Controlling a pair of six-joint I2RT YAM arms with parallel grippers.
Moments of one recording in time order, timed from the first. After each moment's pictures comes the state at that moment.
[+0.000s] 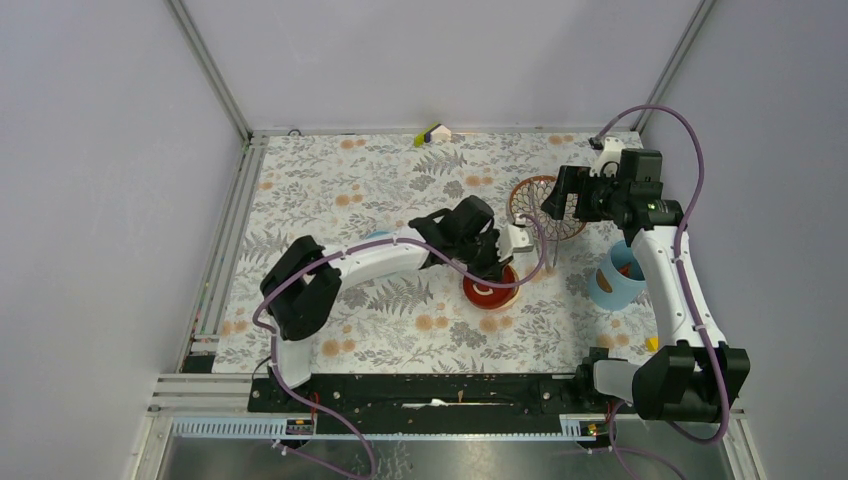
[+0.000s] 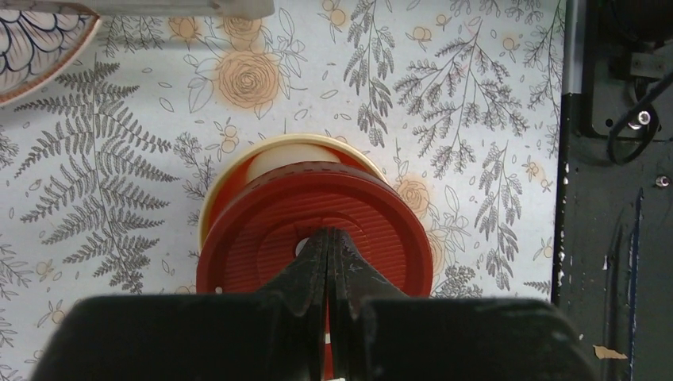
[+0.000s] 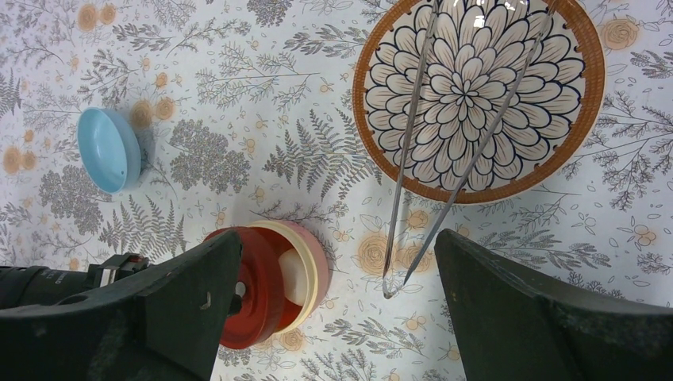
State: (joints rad) left arm -0.94 1.88 1.40 -0.29 0.51 0.30; right arm -0.05 1.24 1.16 -0.64 -0.41 0.07
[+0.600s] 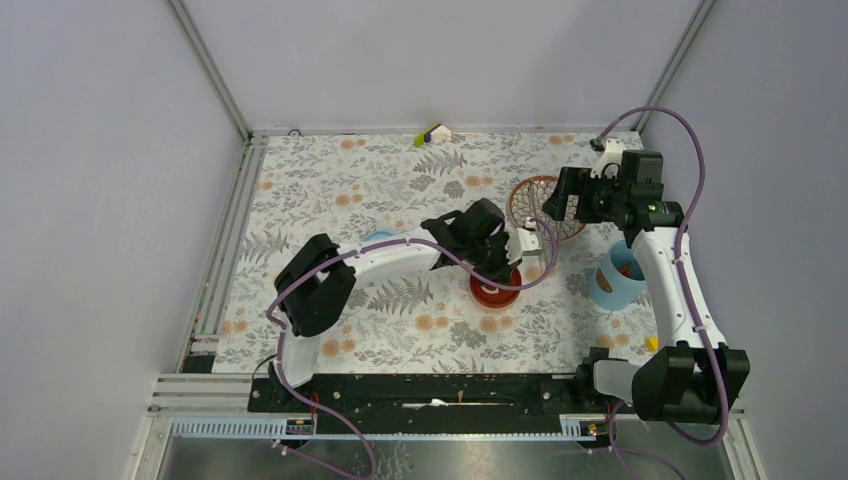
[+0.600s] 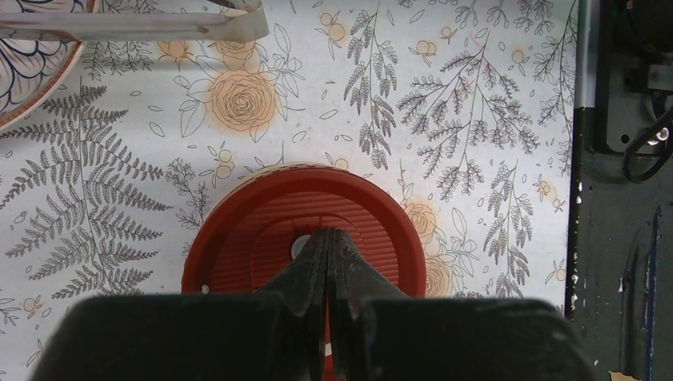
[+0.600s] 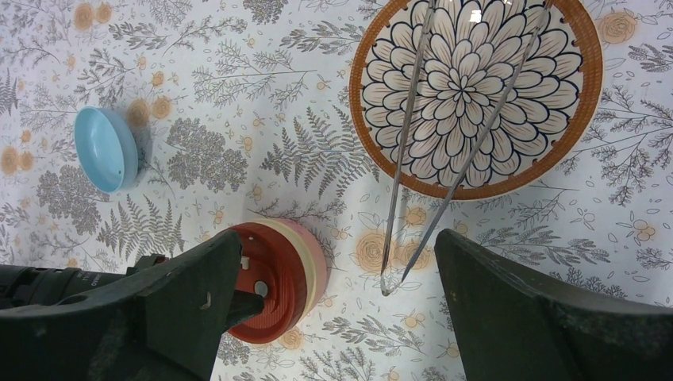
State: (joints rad) left arm -0.97 1.96 1.47 -0.29 0.49 0.30; right arm -0.06 1.23 1.15 -0.64 -0.41 0.07
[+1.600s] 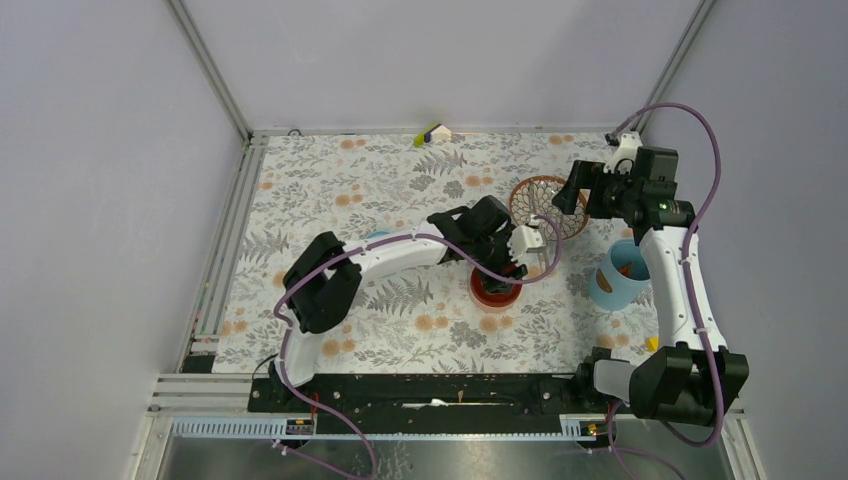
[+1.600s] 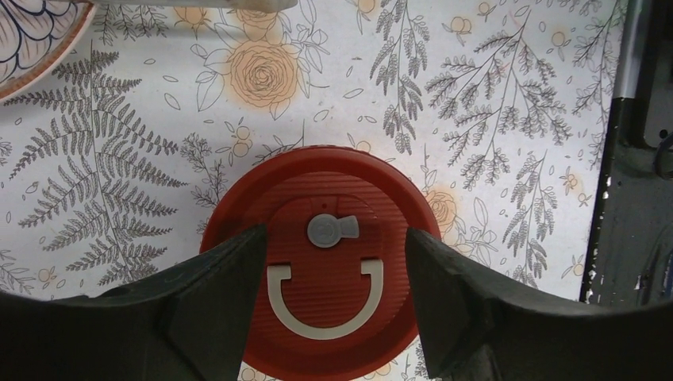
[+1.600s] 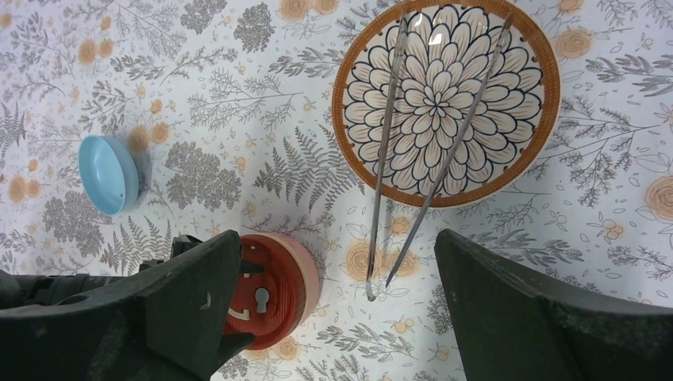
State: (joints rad) left arm -0.97 2.02 1.58 -0.42 0.43 0.30; right arm -0.11 1.23 1.17 -0.64 -0.42 0.07
